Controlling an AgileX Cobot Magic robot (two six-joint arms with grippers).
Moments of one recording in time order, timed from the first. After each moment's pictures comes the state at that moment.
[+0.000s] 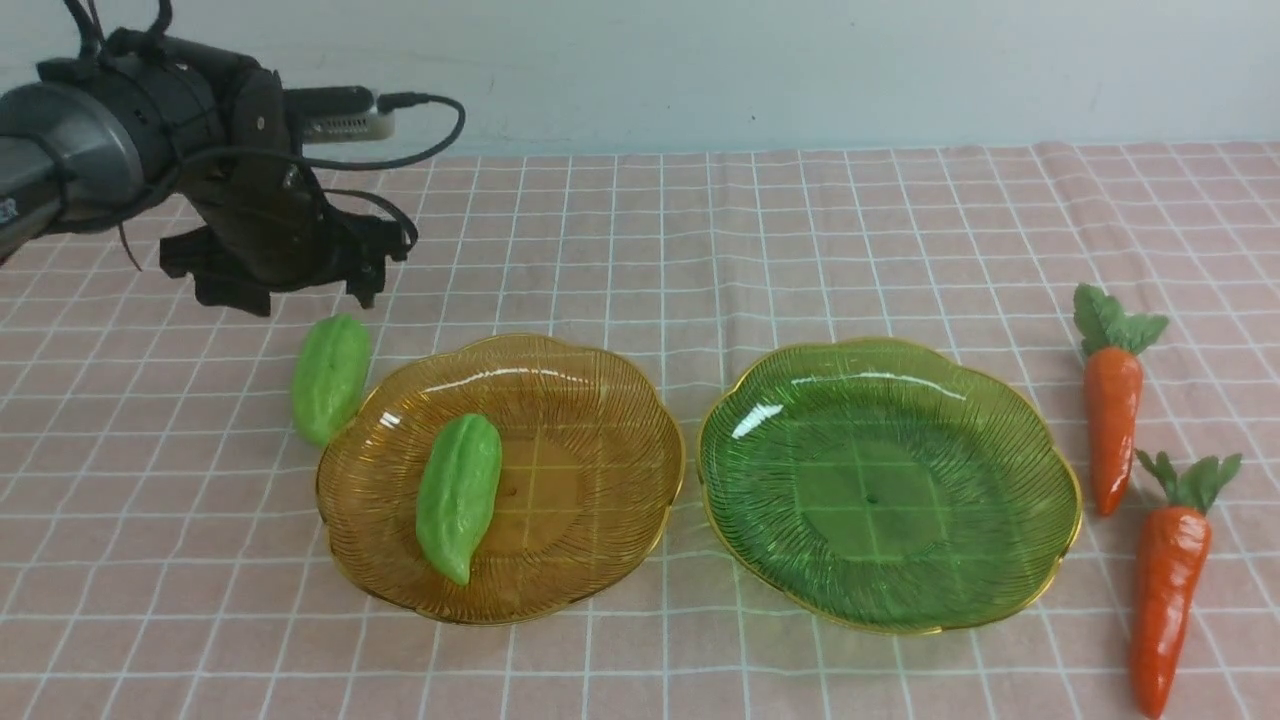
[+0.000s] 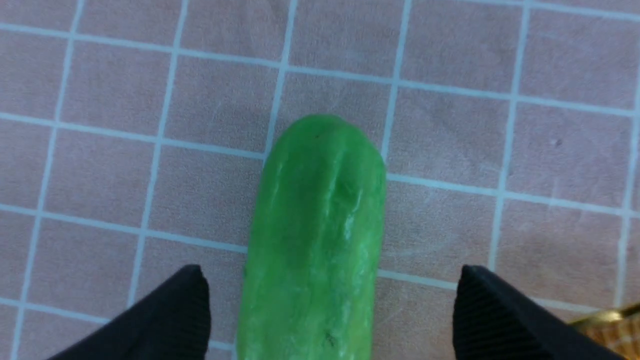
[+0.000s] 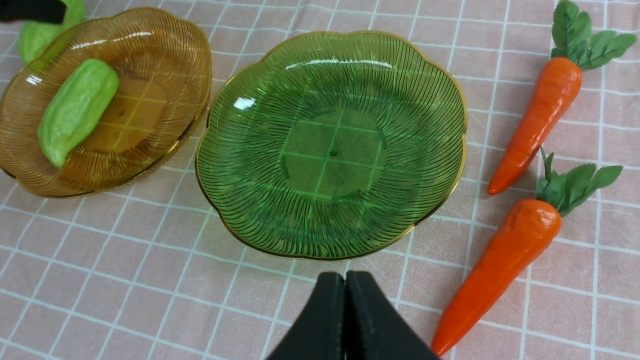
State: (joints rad) right arm 0.00 0.69 -0.85 0.39 1.10 -0.24; left arm -0.11 2.07 -1.67 0.17 0.81 -0.38
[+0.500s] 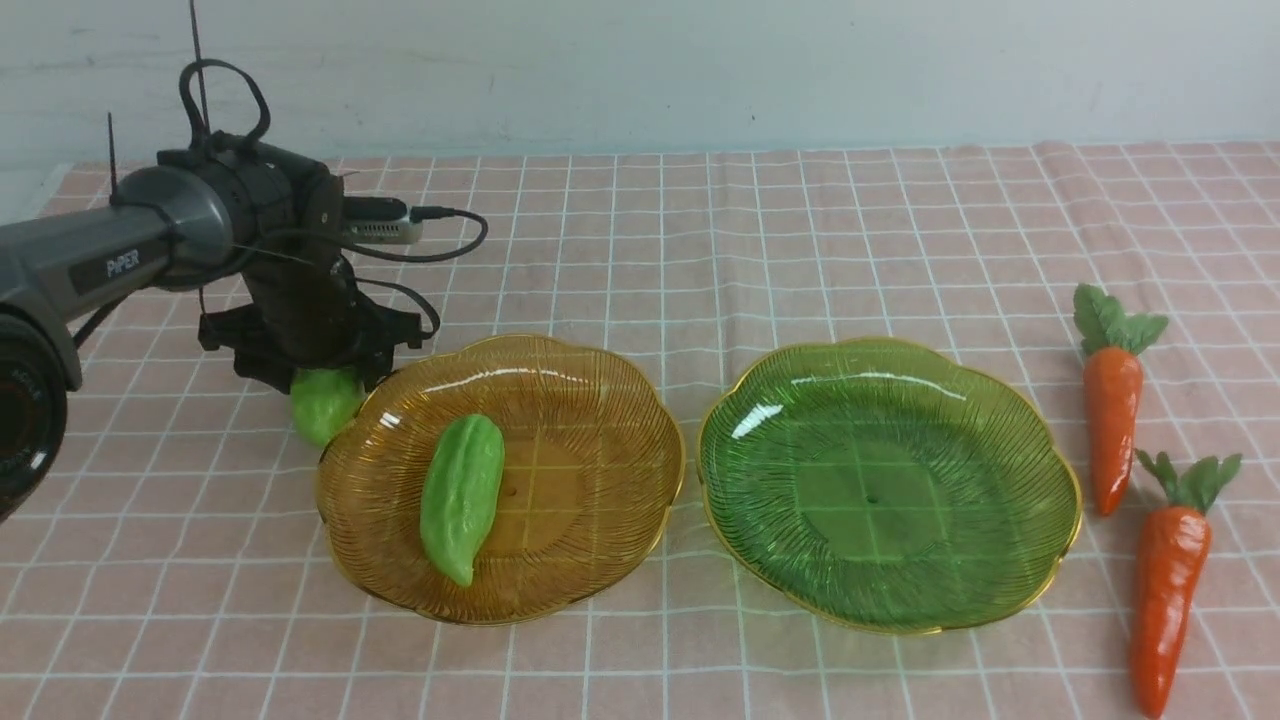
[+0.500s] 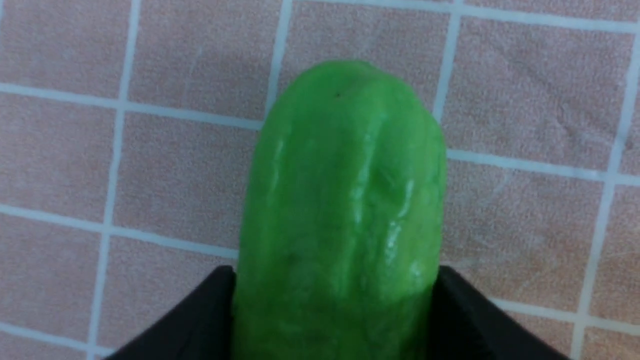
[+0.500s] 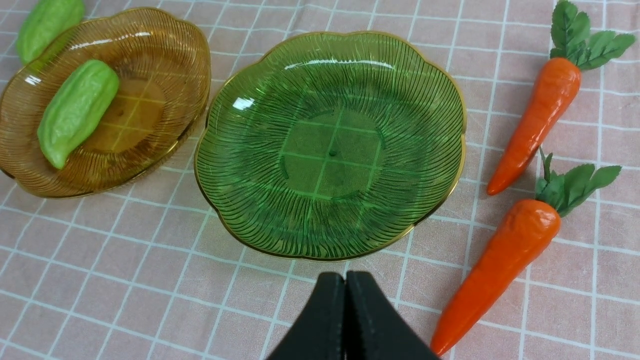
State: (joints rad) right arm 0.00 0.69 -0.85 0.39 1.09 -0.24; left arm -0.11 2.20 -1.68 0.23 0.80 -0.41
